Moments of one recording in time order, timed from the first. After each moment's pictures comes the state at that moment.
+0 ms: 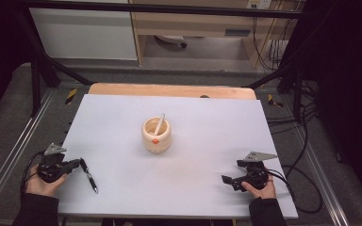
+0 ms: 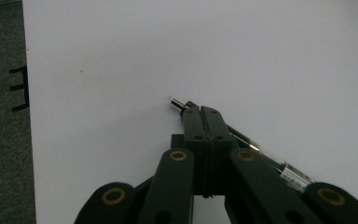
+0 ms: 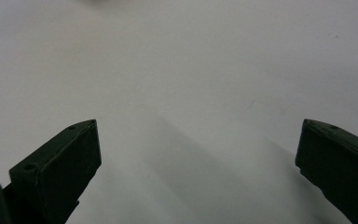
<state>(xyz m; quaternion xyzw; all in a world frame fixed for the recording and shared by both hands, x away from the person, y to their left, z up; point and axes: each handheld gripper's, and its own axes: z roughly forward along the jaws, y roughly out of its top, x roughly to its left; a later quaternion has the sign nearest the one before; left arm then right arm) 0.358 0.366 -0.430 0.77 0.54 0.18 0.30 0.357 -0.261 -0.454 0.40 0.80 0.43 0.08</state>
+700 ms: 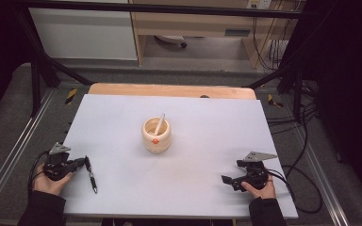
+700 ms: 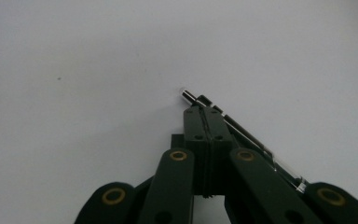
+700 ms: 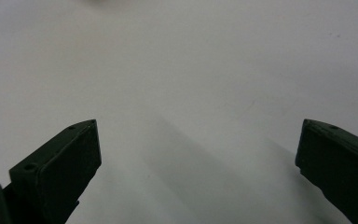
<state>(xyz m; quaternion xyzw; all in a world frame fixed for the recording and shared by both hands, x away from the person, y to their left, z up) 0.369 0.358 -0.444 0.76 0.54 0.17 0.32 0.358 -0.261 -0.454 0.40 0.80 0.43 0.08</state>
